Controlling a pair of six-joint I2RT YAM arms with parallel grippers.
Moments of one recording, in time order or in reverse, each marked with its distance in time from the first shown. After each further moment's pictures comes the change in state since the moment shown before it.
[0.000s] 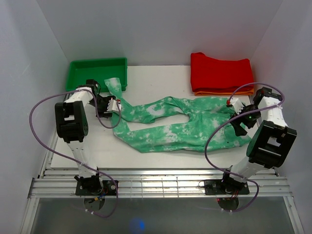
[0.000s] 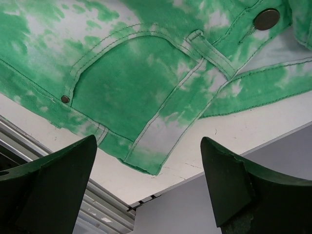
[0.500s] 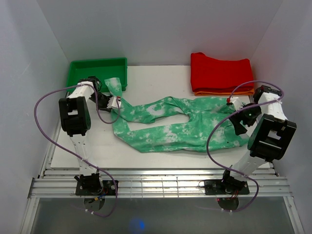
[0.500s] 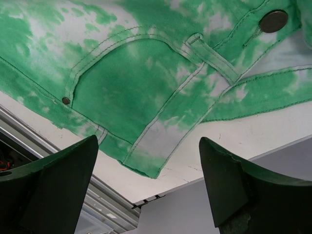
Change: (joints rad) left arm 0.001 0.200 0.273 -0.214 0.006 0.088; right arm 0.006 0.102 0.081 -0.062 0.006 0.022
